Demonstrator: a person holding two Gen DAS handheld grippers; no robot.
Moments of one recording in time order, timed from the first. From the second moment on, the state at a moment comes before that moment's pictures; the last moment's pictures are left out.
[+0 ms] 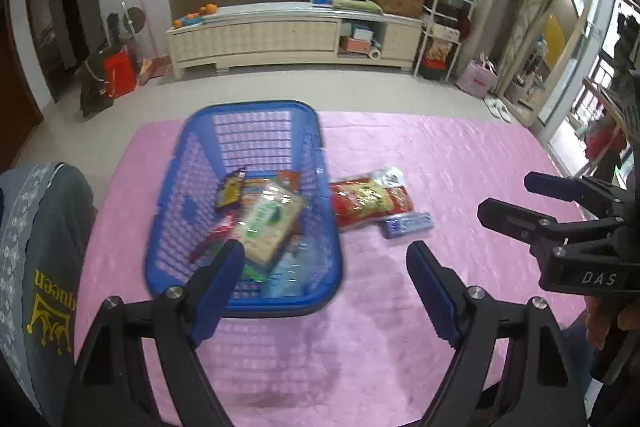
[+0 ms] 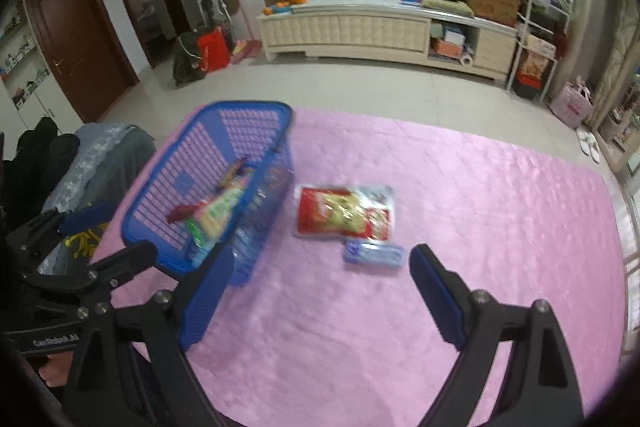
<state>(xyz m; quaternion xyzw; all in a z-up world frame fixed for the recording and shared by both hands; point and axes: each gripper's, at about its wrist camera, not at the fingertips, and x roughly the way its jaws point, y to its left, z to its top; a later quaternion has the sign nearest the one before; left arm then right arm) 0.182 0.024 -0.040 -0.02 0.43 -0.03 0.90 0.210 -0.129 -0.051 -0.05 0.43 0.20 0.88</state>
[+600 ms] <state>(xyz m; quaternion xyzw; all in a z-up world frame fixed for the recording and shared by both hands) 0.243 -0.074 -0.109 0.00 0.49 -0.05 0.87 0.253 -0.222 -0.112 -0.01 0.44 0.15 0.88</state>
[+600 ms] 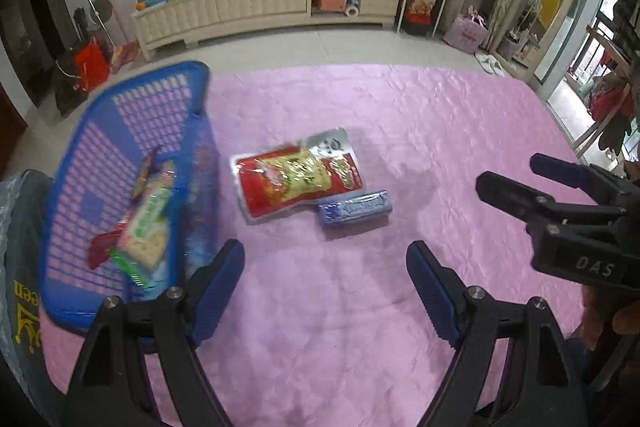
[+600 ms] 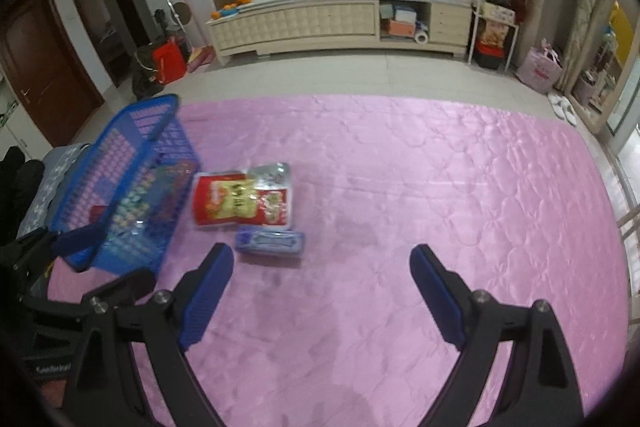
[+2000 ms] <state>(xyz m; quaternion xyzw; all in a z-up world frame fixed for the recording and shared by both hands) 0.351 -0.126 -0.224 -0.05 0.58 -0.03 0.81 0.325 -0.275 -0.200 0.01 0.51 0.12 0.85</state>
